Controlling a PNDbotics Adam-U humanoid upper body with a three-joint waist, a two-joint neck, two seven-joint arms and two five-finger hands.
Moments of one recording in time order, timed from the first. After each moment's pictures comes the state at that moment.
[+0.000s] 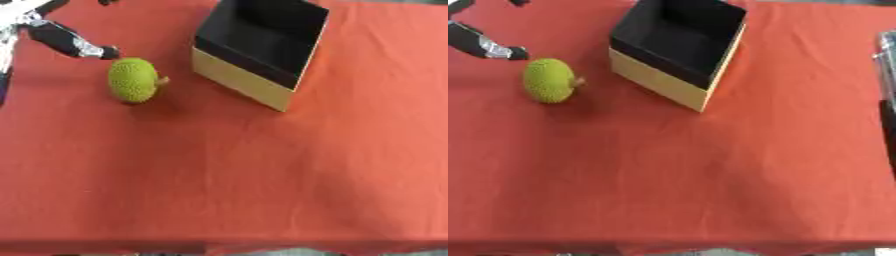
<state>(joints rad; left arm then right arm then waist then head) -1.22 0.33 -0.07 -0.72 -0.52 -0.56 -0.55 -0.43 -0.60 -0.17 -1.98 0.10 -0.31 -0.38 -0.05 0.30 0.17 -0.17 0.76</state>
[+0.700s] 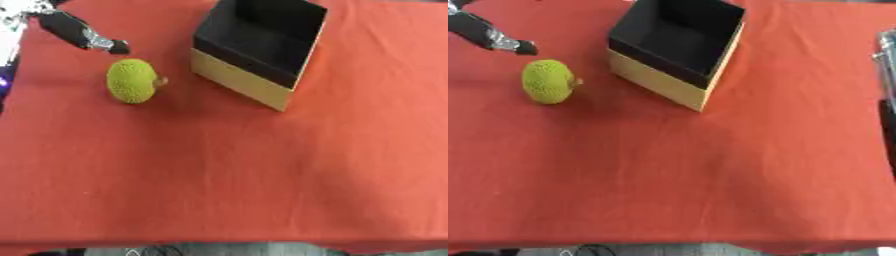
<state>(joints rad) -1.25 0.33 -0.14 -0.71 -0.59 -0.56 -0.56 -0.43 -0.60 -0.16 -1.98 0.10 -0.31 -0.38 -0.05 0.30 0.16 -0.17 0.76</state>
